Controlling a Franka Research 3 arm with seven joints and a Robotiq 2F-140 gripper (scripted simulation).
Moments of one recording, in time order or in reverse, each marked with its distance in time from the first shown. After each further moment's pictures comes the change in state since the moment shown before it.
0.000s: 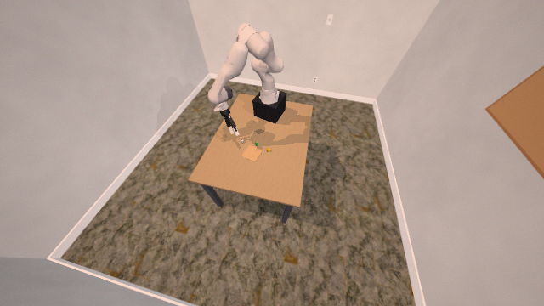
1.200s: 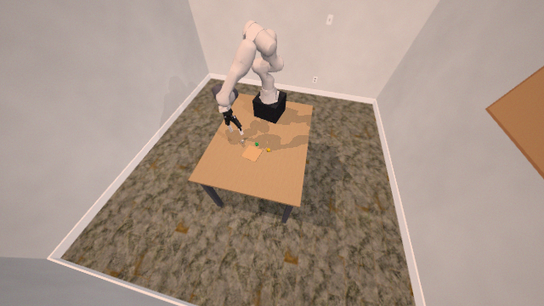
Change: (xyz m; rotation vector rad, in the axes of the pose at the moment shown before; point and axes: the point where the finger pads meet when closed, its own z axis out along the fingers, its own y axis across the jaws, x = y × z) arm -0.019 0.006 -0.003 -0.225 -0.090 -0.257
